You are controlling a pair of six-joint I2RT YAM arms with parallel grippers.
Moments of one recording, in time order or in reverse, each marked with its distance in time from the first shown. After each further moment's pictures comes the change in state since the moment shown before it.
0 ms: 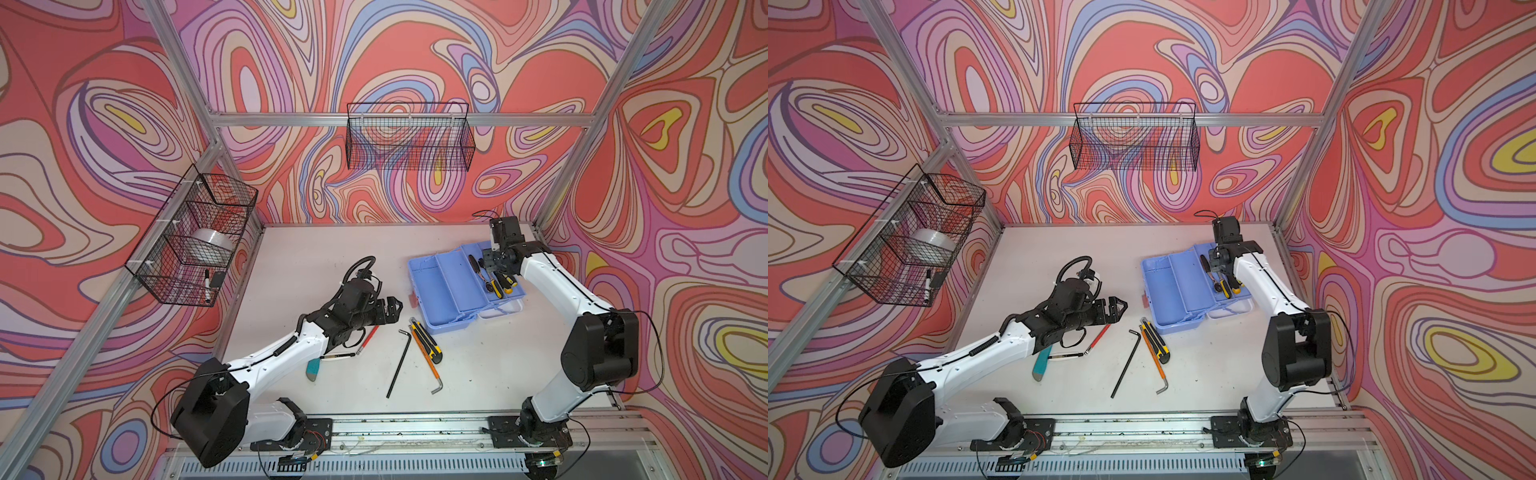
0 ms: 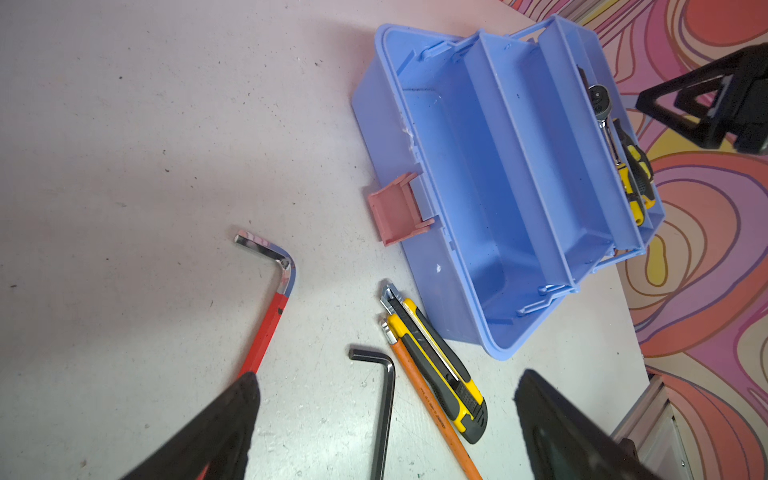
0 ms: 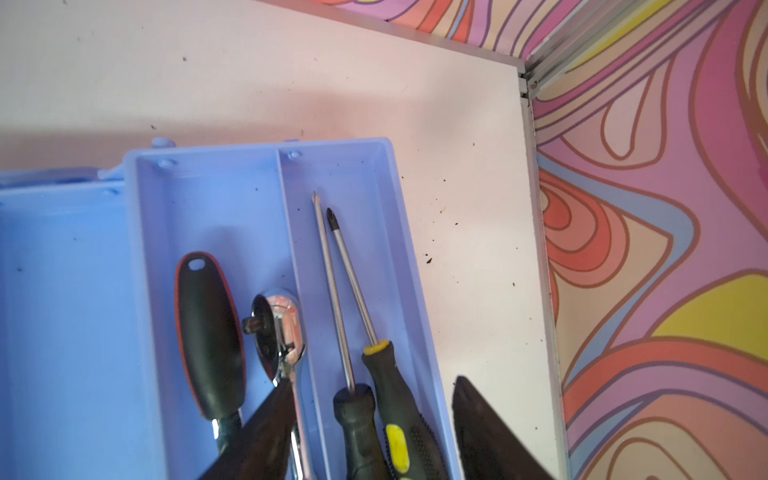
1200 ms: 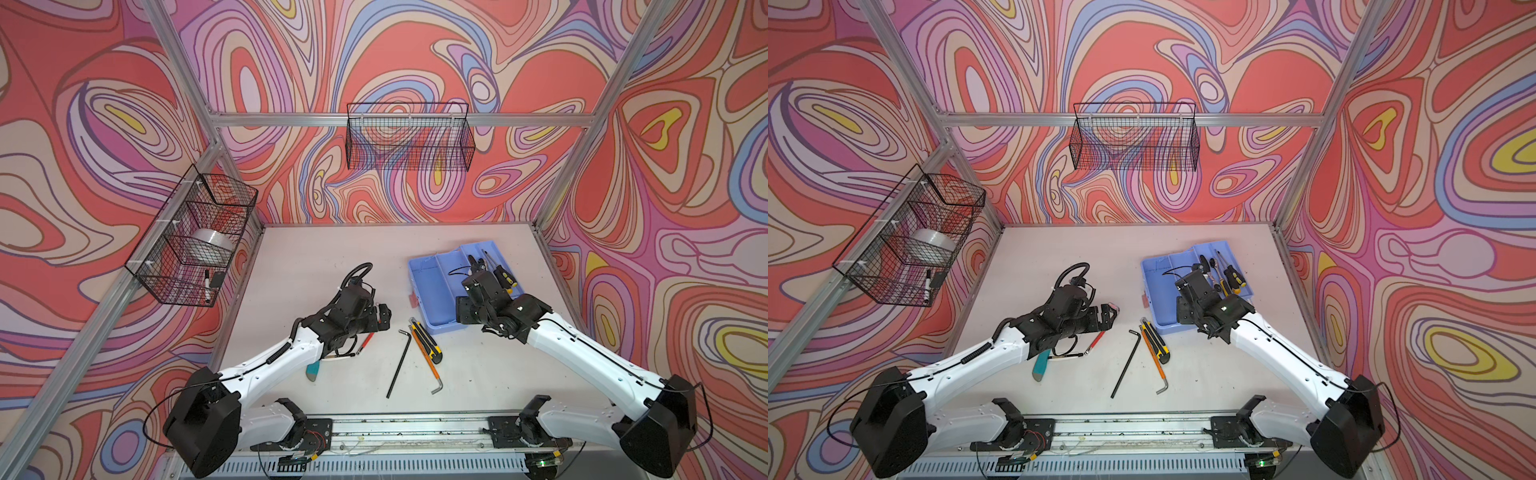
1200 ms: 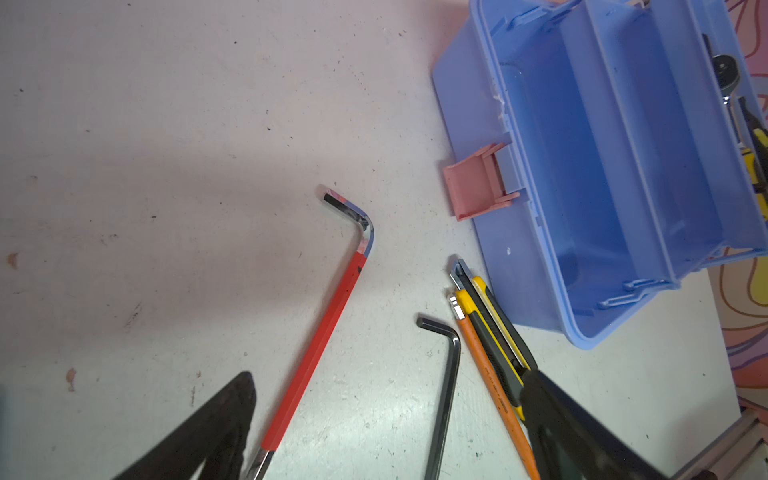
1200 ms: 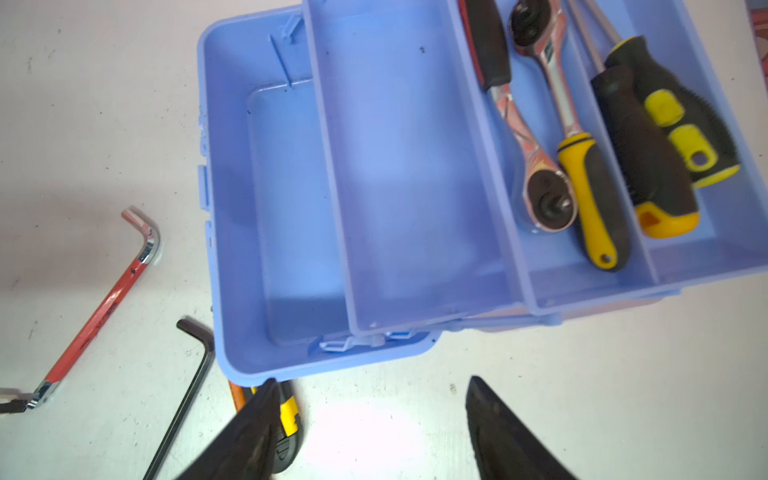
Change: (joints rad) left arm 0.000 -0.061 -0.036 -0.150 -0.125 -0.006; right arm 0.513 -0.453 -0.414 -0.105 -0.002 0.573
